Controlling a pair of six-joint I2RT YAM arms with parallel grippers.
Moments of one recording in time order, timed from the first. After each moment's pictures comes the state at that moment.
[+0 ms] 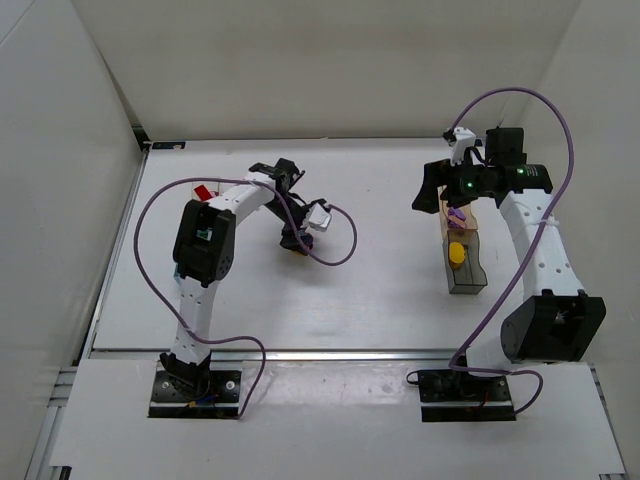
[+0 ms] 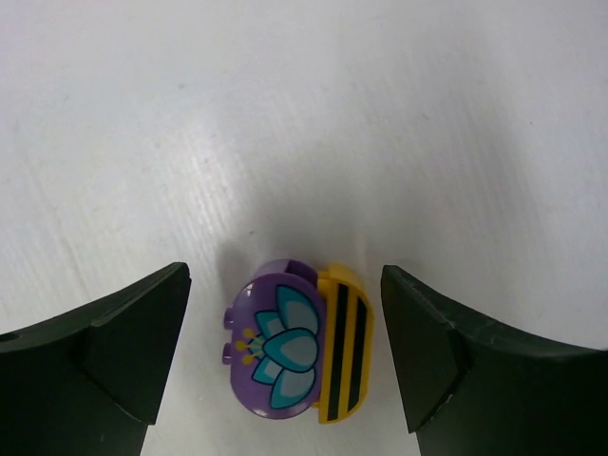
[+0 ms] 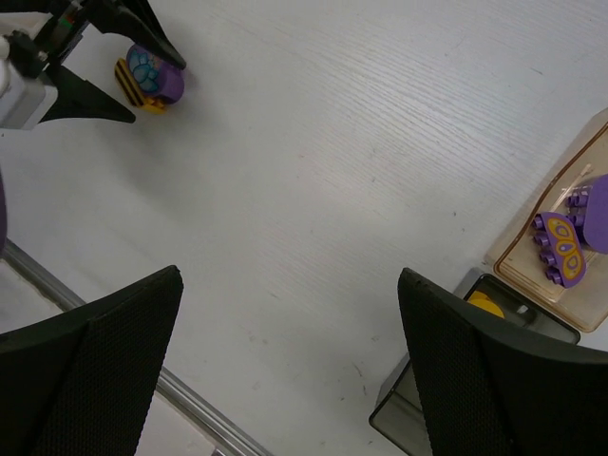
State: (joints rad) left arm -0.42 2.23 1.80 -1.08 0.78 1.62; right arm 0.03 1.45 1.49 -0.90 -0.58 -0.22
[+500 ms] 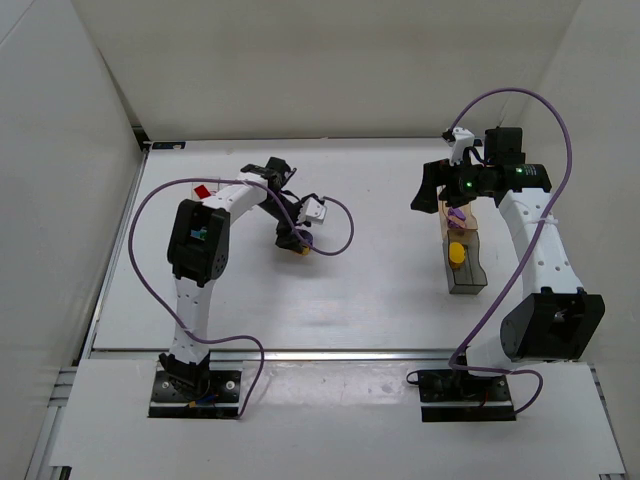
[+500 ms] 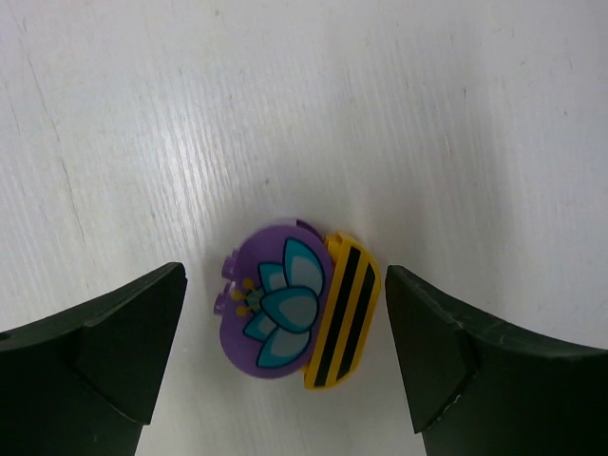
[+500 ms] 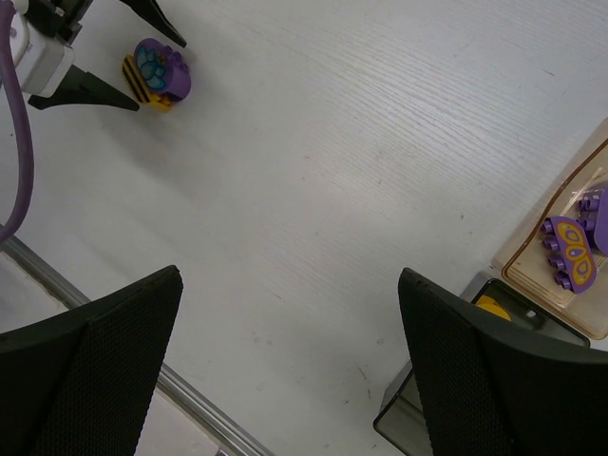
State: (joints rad) left arm -0.38 2.20 1.73 -0.94 0.76 1.40; right arm 0.03 1.46 1.49 -0.90 -0.60 -0.22
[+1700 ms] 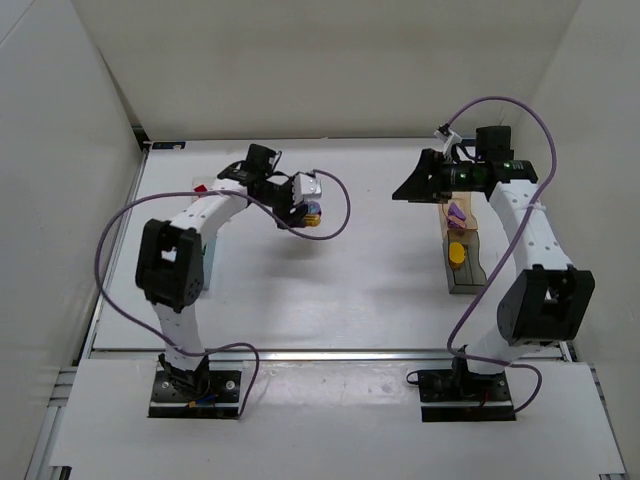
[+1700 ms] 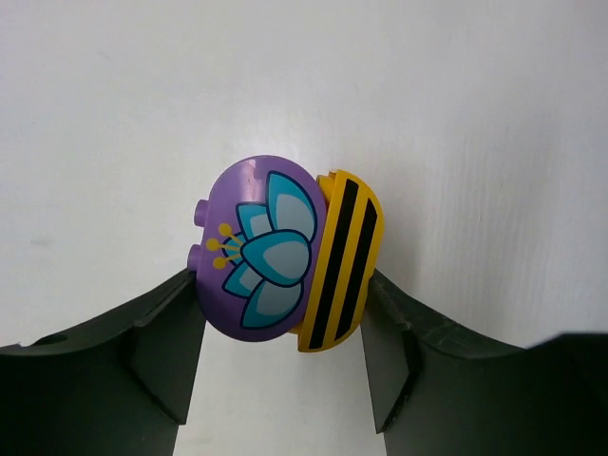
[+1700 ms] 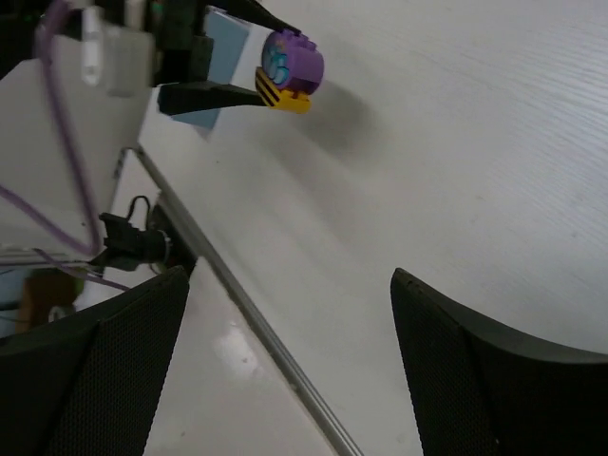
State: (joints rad) left arm -0.36 1.97 1.54 -0.64 0.71 1.05; right arm 0.03 1.53 1.46 -0.78 -0.92 0.07
